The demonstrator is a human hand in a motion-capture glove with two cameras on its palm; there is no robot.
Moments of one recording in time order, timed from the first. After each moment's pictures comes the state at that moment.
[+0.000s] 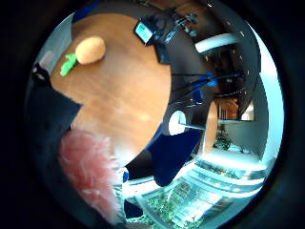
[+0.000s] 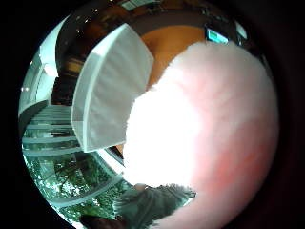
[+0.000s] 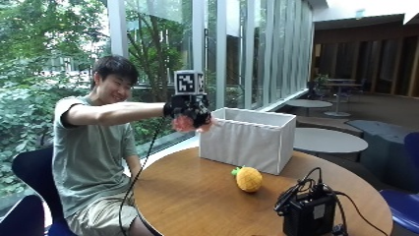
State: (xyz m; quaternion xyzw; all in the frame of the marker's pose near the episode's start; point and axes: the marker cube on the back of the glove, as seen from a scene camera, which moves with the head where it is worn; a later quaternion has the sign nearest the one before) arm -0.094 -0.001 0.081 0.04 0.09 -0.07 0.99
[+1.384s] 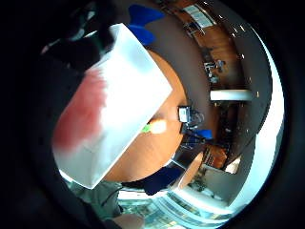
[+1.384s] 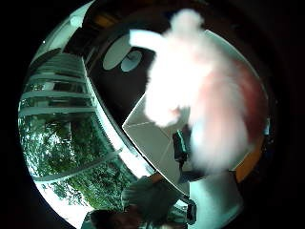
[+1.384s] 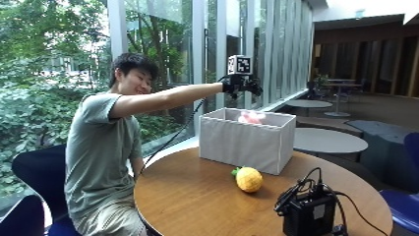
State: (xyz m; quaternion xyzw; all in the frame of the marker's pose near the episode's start) arm -0.424 -0.153 0.025 -0.01 0.13 -0.28 0.95
